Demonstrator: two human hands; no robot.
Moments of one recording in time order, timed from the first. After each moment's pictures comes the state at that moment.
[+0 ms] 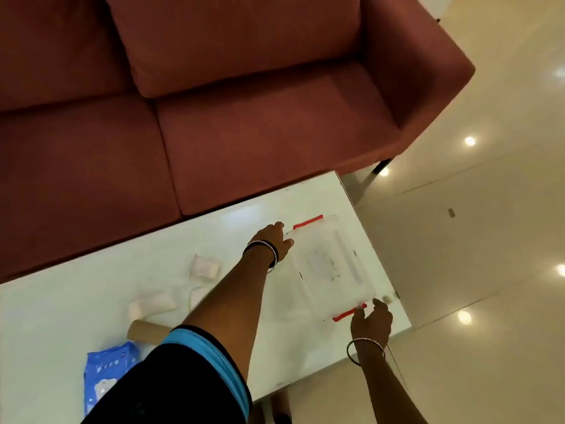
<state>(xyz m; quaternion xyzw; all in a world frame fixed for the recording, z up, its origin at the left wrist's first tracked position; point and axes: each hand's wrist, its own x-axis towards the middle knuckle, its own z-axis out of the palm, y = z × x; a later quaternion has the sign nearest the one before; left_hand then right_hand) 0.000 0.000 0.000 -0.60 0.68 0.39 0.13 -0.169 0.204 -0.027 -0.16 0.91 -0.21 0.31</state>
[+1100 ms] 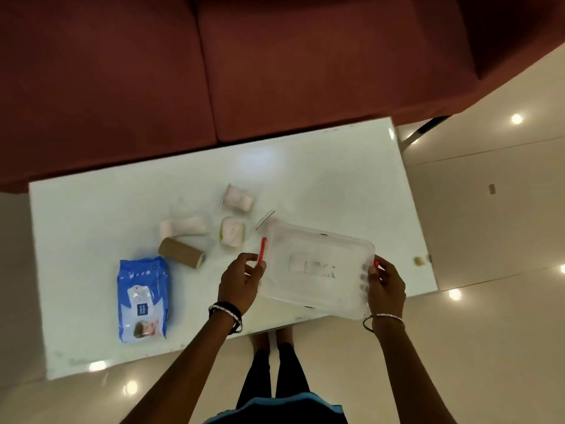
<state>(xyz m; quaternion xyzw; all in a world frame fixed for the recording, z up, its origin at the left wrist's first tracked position) 0.152 0.215 -0.031 -0.75 0.43 0.49 -0.14 -0.127 0.237 -0.045 -0.23 0.84 -0.31 0.38</state>
